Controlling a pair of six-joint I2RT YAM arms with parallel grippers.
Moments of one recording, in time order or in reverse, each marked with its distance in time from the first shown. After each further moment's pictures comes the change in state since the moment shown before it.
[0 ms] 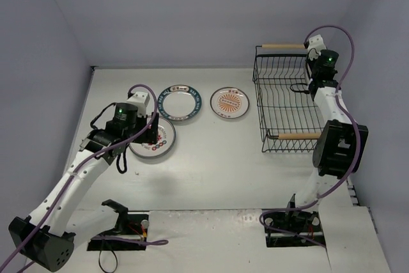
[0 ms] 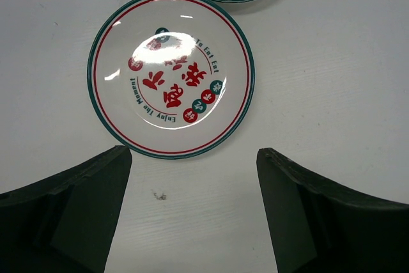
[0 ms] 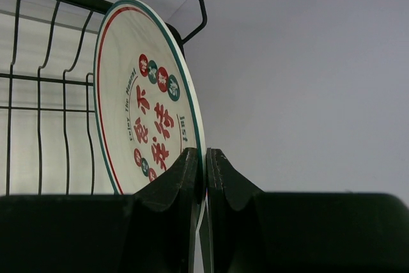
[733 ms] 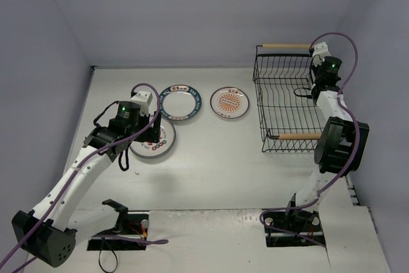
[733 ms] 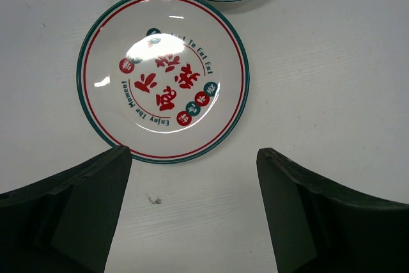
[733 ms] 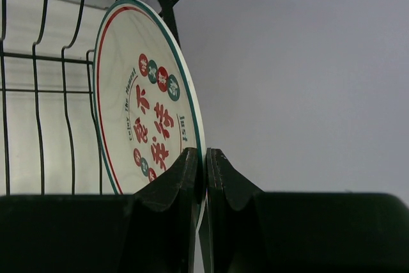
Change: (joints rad) left arm 0.000 0.040 0.000 0.026 0.022 -0.002; right arm -0.053 0.030 -0.068 0.082 0.002 0.001
